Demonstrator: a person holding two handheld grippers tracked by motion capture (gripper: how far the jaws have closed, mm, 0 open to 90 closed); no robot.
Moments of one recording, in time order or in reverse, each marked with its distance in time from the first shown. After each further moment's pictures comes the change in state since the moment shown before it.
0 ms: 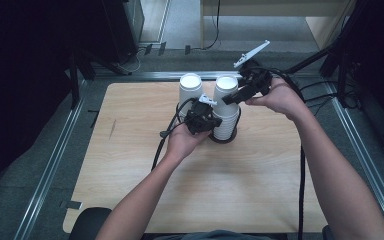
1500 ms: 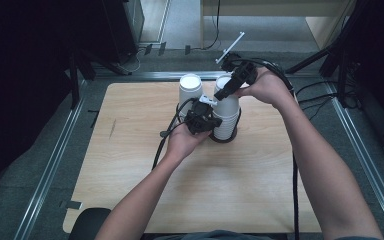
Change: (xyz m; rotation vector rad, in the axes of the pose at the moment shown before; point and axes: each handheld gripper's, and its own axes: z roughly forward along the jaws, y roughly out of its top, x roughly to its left) left arm 0.000 0.000 0.001 0.004 -0.001 0.001; right arm 0.005 0.041 0.020 0.186 -0.052 -0.043
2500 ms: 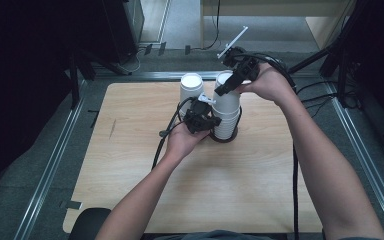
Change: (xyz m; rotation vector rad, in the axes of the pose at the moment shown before) left arm 0.003 0.001 -0.001 -0.003 0.014 -0.014; right arm 0.001 0.004 -0.015 -0.033 -0.023 -0.008
